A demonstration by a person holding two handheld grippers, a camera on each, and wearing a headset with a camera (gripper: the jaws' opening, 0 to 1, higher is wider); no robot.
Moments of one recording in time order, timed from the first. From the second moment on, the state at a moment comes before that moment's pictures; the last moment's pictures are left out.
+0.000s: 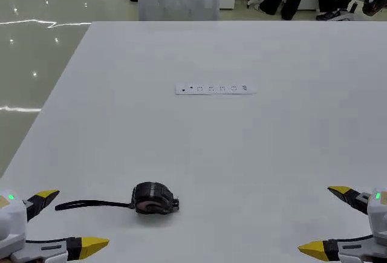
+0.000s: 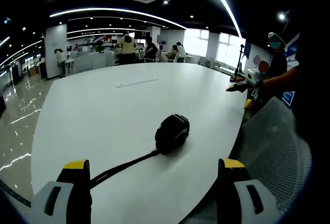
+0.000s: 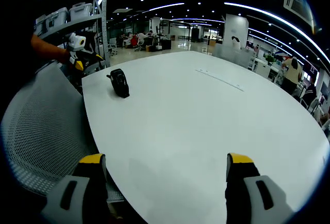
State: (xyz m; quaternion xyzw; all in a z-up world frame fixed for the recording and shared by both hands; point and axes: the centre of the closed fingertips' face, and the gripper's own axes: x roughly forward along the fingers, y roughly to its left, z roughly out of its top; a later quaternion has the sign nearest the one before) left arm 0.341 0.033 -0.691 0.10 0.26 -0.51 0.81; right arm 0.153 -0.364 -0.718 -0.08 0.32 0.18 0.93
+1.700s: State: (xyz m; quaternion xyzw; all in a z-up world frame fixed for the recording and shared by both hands) left arm 0.329 -0.086 -0.725 0.40 0.28 -0.67 0.56; right arm 0.248 -0.243 -0.717 -0.14 0.30 0.35 0.88
